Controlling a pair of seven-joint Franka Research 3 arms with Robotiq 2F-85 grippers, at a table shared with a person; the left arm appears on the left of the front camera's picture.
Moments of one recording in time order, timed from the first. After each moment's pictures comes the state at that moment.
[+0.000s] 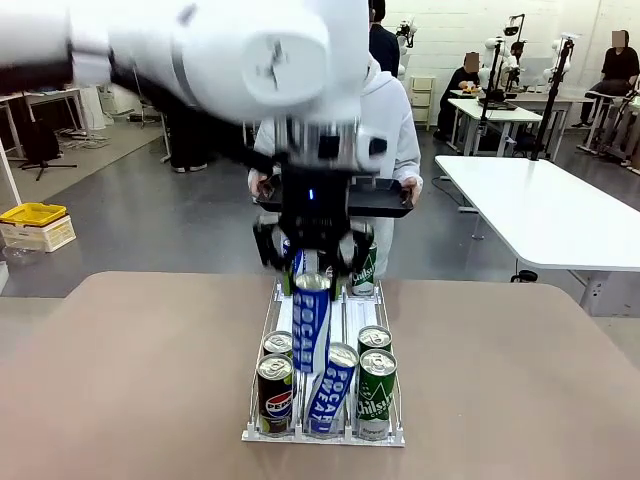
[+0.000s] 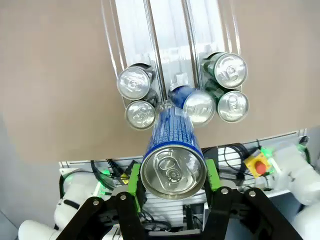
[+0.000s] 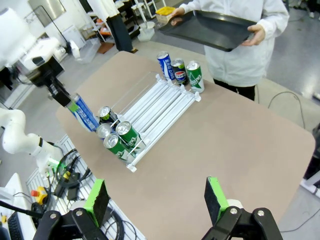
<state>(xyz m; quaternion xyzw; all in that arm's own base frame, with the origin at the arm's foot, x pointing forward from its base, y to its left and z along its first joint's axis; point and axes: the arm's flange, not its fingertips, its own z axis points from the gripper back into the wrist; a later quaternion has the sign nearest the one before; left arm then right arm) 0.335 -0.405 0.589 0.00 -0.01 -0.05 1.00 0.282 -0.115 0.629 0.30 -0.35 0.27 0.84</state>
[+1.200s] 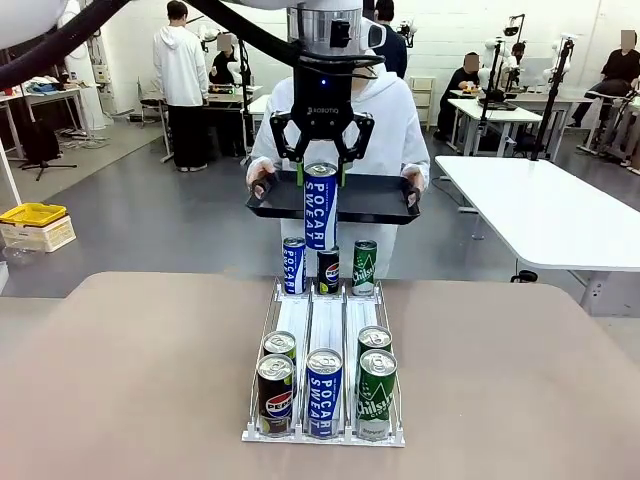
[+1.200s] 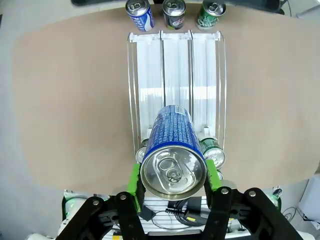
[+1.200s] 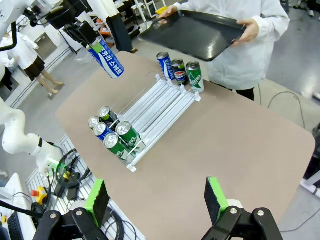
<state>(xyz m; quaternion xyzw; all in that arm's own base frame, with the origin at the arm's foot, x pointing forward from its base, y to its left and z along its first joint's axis) 0.456 -0.411 0.662 0.00 -0.09 0.01 1.00 0.282 -0.115 0.629 0.30 -0.35 0.27 0.84</state>
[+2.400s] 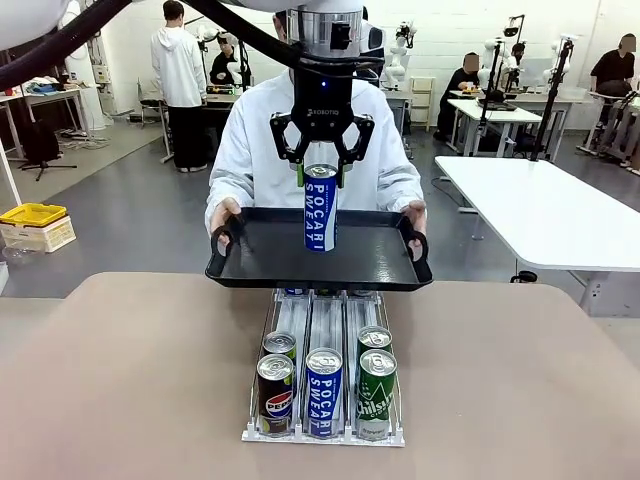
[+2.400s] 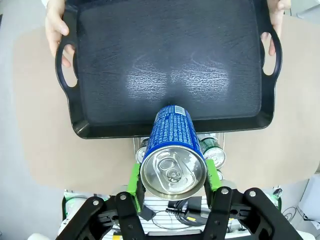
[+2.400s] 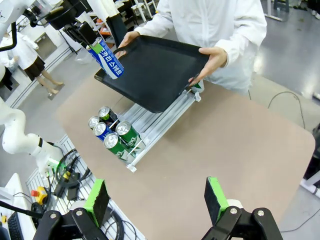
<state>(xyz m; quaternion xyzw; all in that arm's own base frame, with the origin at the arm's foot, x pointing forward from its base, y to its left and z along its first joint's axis) 0.455 -0.411 0.662 0.00 -0.09 0.01 1.00 0.282 -0.115 0.629 0.30 -0.35 0.27 0.84</state>
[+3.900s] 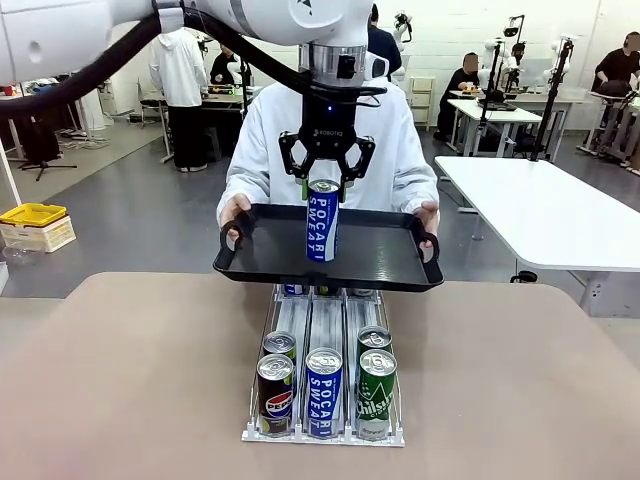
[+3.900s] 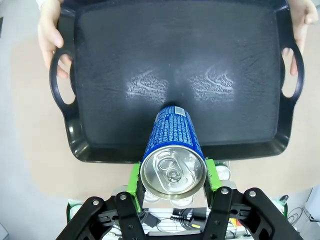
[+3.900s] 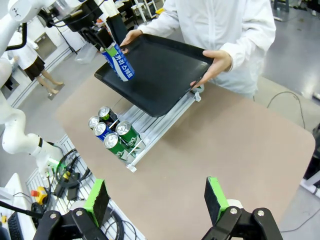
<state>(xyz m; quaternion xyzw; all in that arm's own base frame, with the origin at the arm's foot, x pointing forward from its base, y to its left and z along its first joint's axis) 0.492 -0.421 0.628 0.02 -0.08 0.00 1.00 0.282 -0.115 0.629 0.30 -0.35 0.27 0.84</state>
